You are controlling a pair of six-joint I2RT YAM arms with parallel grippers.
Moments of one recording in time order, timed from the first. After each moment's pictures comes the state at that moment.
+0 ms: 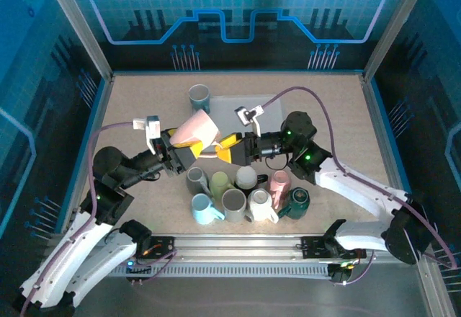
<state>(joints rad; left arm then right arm) -0.46 0.59 0.73 0.03 0.52 -0.65 0.75 1.25 0.93 0.47 -0.97 0.92</state>
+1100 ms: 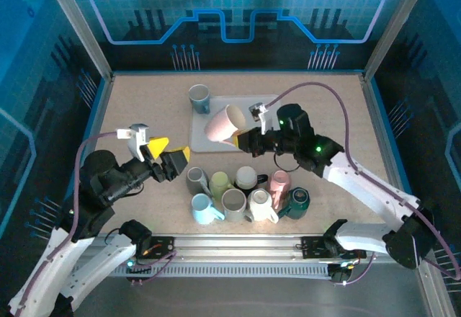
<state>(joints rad) -0.49 0.51 0.91 -0.61 0.18 -0.49 0.67 1.26 1.11 -0.38 -0.33 0.37</state>
